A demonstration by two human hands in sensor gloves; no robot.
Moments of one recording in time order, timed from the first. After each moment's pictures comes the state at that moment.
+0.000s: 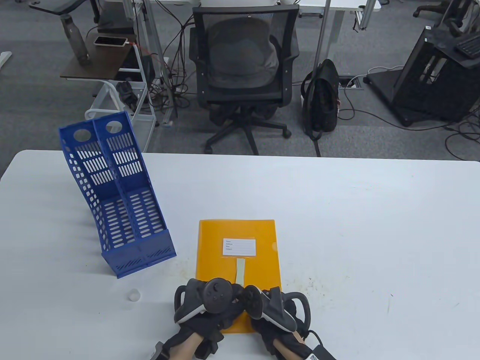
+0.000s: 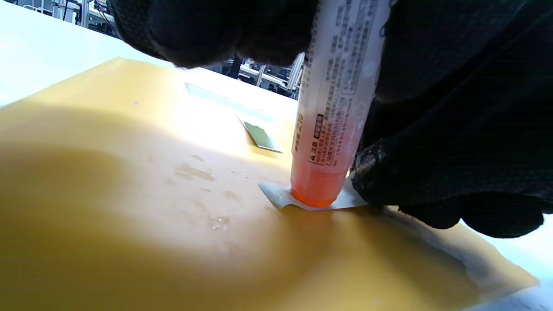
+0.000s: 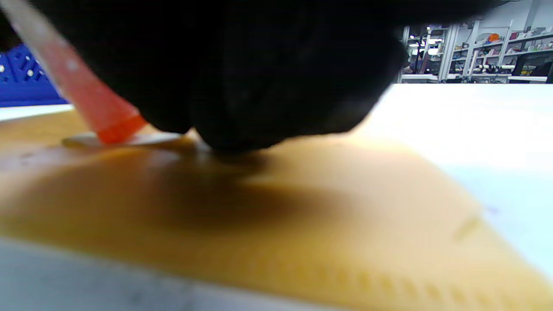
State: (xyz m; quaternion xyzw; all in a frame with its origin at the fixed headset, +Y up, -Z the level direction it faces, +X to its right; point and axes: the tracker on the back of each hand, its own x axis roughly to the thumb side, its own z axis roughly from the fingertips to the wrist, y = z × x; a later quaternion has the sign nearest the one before) left_hand -0.087 -0.743 -0.272 -0.07 -0.19 0.18 0.96; right_hand 0.062 -0.757 -0.269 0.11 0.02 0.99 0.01
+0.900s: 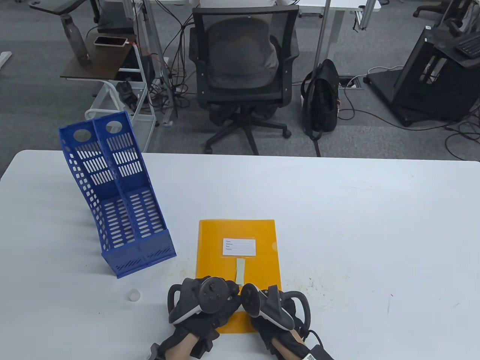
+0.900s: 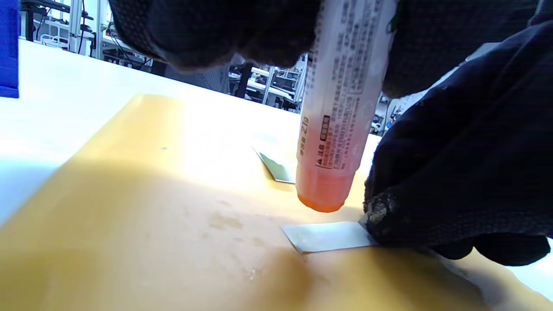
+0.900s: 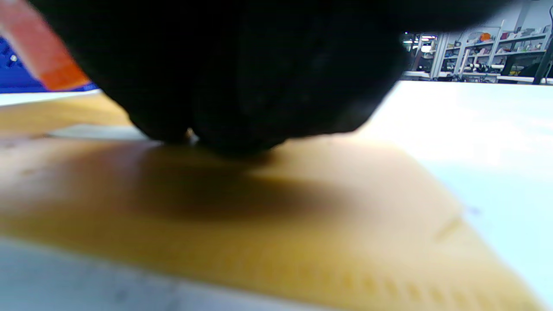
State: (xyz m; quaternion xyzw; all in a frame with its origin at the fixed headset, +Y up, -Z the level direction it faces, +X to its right) left_hand -0.095 -0.730 -0.268 -0.04 -0.17 0.16 0.97; right_hand 0.061 -0.758 -0.272 0.10 0.04 0.99 0.00
